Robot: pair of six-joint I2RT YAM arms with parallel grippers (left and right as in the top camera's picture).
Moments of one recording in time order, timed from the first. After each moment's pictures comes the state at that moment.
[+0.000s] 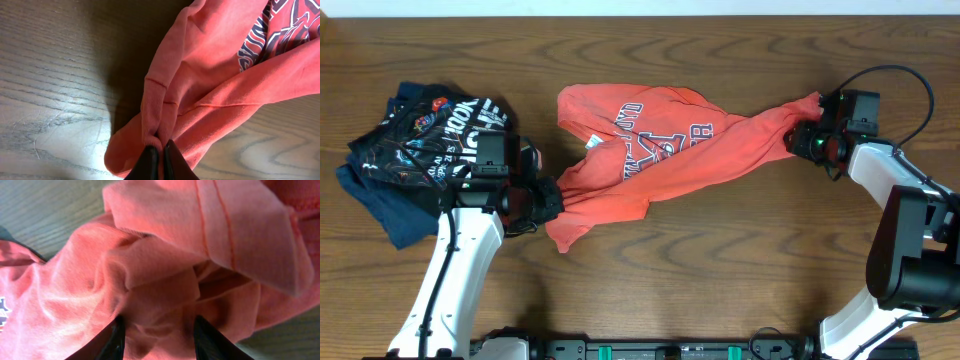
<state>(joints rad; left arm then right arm) -0.02 1.30 0.89 -0.87 0.28 -0.37 -0.15 1.86 1.05 -0.21 -0.28 0.26</state>
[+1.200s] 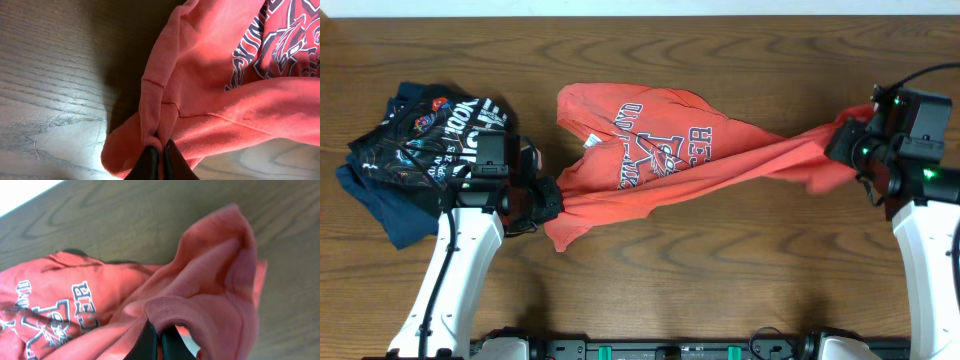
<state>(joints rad) -0.02 1.30 0.89 -0.87 0.28 -0.37 -0.16 1.28 1.10 -0.70 -0.14 0.31</state>
